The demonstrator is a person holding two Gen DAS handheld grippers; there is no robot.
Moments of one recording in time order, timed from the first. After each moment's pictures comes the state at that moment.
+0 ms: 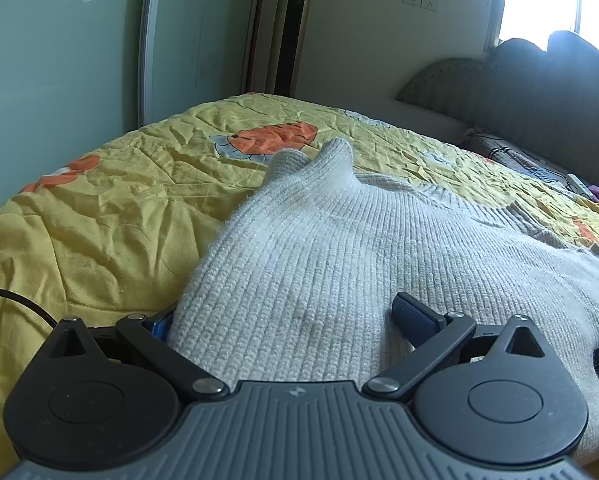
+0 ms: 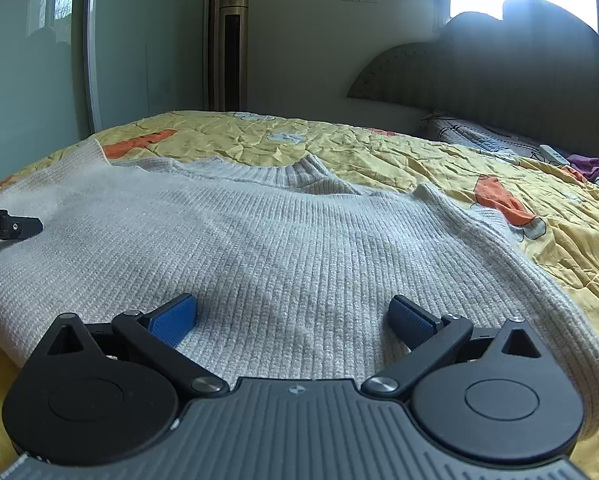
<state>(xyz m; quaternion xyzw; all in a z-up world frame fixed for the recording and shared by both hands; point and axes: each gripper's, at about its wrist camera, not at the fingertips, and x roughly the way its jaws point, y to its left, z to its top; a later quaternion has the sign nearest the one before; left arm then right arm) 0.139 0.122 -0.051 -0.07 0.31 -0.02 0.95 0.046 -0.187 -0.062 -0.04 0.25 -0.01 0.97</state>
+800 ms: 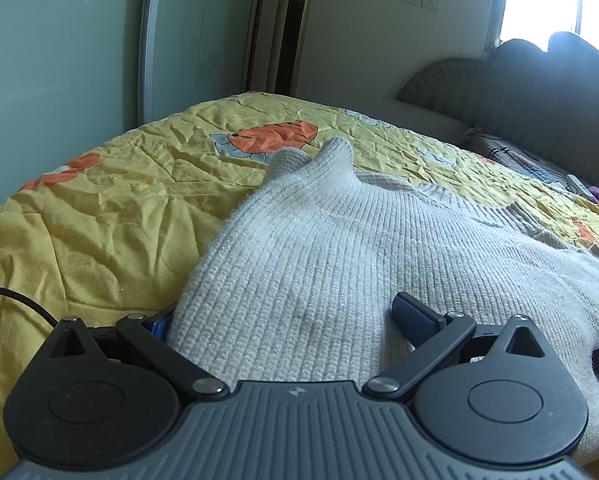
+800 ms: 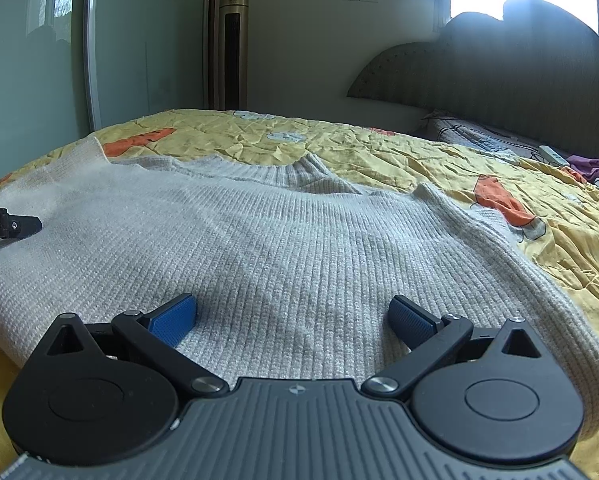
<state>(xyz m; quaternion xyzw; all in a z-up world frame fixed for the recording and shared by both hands) 0.138 0.123 -0.051 -0.07 0.30 -0.03 0.95 0.046 -0.184 -0.063 -0.04 0.25 -0.01 0.97</state>
